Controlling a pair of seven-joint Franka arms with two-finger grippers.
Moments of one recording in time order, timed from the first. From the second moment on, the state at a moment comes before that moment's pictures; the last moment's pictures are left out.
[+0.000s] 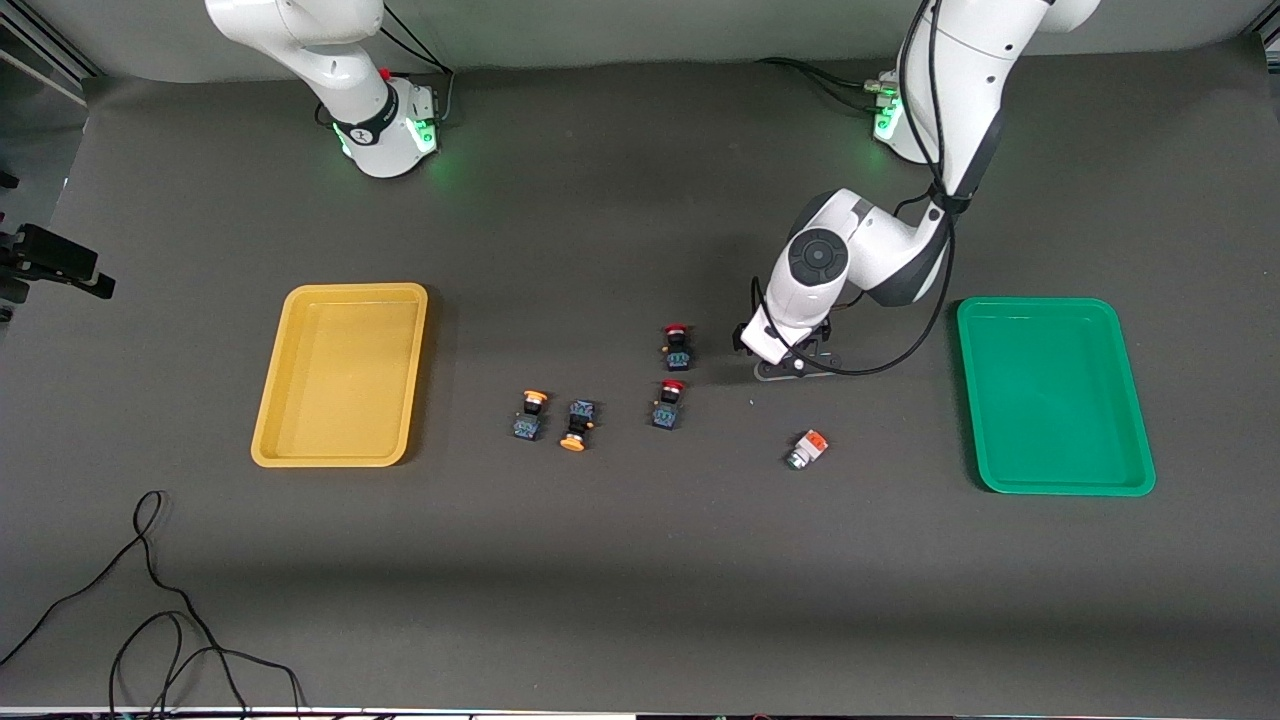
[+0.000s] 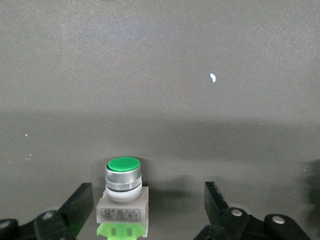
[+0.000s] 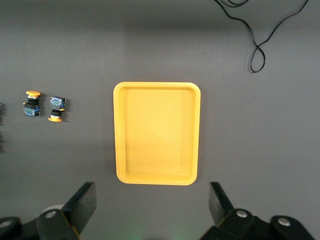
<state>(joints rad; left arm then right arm) -0.43 0.44 -0.18 -2.18 0.09 2.57 -0.75 -0.01 0.06 -0.11 -1.43 0.04 1.45 -0.10</state>
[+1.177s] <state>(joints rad) -0.43 0.20 -0.18 -1.99 0.05 2.11 -0.72 0.00 0.07 -0.10 -1.43 0.05 1.47 -0.10</state>
